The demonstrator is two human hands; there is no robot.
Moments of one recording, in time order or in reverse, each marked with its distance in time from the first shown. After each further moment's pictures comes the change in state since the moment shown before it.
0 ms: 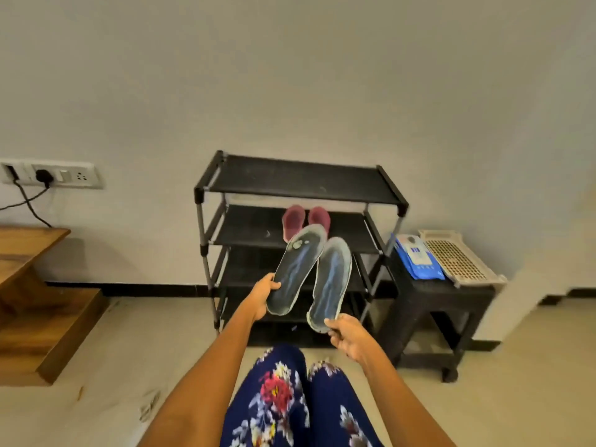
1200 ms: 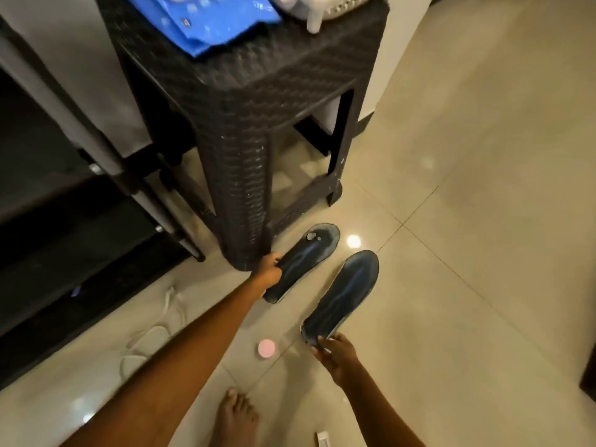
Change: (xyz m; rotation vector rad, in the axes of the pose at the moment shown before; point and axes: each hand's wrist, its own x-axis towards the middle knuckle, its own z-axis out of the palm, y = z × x) left_hand 0.281 -0.444 0.353 1.119 -0.652 -0.261; right_hand 0.224 0.374 -0.272 0.904 0.702 0.567
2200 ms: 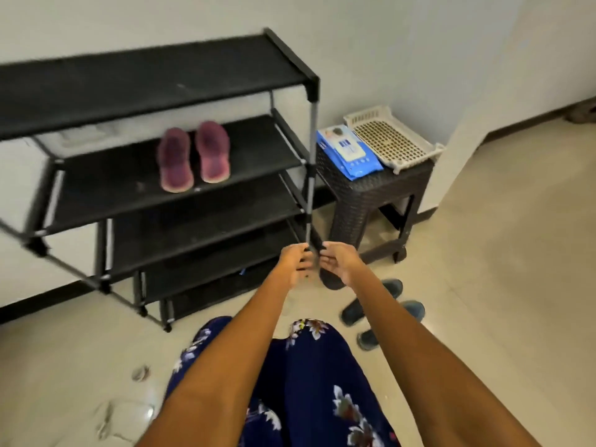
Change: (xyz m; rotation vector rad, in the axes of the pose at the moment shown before) left_hand -0.377 0.041 -0.166 -0.943 0.290 -0.003; right_hand -0.362 -0.032 0.143 -0.445 -0.470 -0.538
